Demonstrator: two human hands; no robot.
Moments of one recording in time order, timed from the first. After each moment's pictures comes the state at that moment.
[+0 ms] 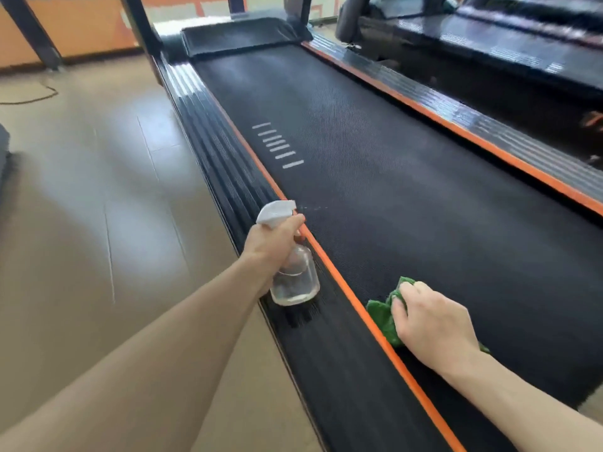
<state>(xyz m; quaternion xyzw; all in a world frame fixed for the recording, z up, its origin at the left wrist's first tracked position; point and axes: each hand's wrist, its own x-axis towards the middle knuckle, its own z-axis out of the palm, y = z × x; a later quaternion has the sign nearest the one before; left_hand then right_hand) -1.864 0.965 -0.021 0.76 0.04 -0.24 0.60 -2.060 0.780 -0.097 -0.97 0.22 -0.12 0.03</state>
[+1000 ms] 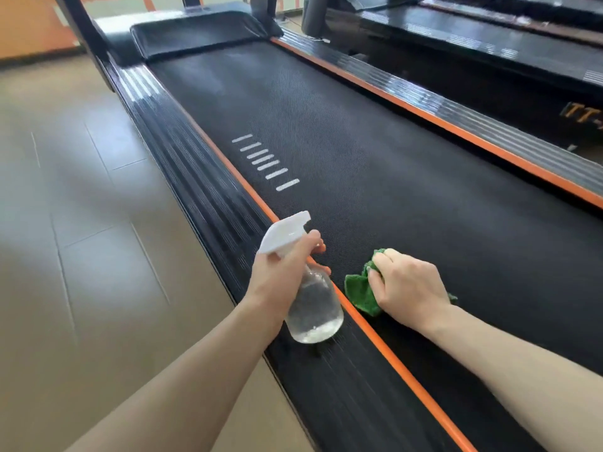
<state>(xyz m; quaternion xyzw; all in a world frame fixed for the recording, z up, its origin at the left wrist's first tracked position) -1.803 0.956 -0.031 0.68 -0.06 -0.29 0.67 -1.915 0.763 -0.097 -0.97 0.17 -0.17 0.02</state>
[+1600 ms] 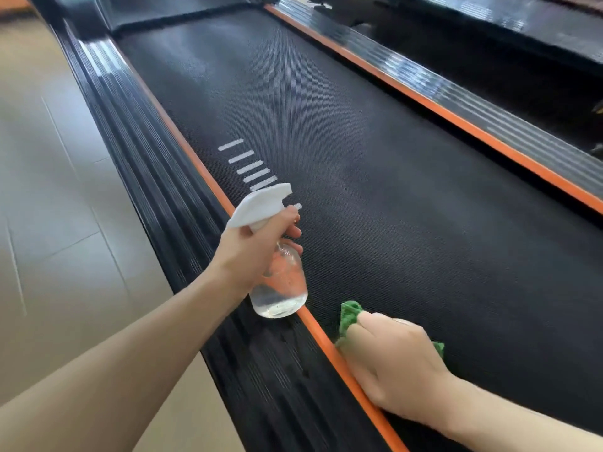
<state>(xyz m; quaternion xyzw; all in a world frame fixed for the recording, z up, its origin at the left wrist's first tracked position) -1.660 0.911 -0.015 0.71 -0.09 -0.28 0.64 -1.873 0.779 -0.083 -0.98 -0.01 -0.14 0.12</state>
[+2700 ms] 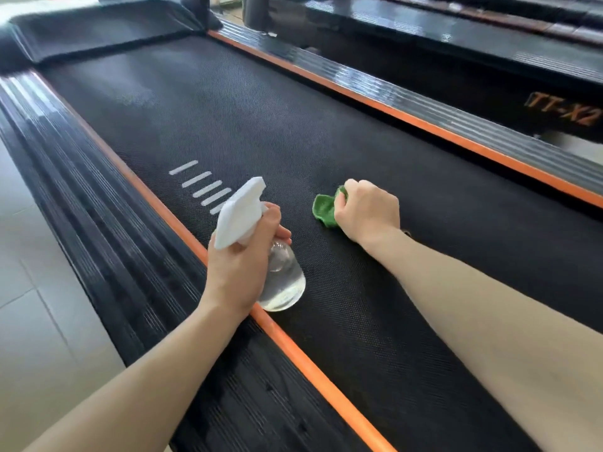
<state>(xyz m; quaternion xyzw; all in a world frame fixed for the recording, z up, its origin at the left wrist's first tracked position) -1.643 0.868 -0.068 0.64 -0.20 -0.17 0.72 -1.690 0.641 -0.099 -0.91 0.37 -0.17 0.03</state>
